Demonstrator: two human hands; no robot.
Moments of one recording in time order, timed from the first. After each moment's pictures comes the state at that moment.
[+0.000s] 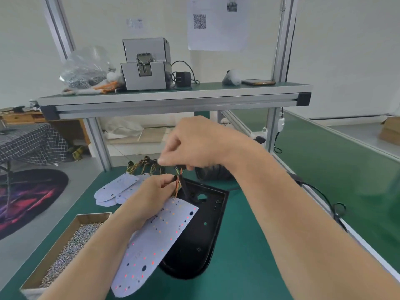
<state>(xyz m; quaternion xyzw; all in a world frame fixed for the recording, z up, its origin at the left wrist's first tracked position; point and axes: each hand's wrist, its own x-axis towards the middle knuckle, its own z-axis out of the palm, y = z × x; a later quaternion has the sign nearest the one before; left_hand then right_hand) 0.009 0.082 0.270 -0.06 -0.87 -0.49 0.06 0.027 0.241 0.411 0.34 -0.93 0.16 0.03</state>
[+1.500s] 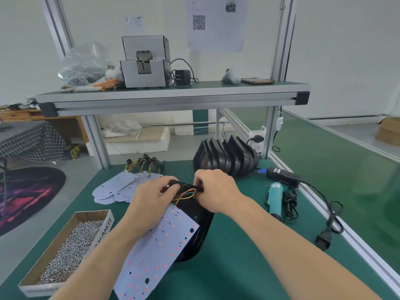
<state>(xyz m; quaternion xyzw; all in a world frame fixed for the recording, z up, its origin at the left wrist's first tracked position) 0.030 0.086 0.259 -0.07 -0.90 -0.38 0.17 -0.023 0.262 0.261 0.21 -0.95 0.20 0.10</state>
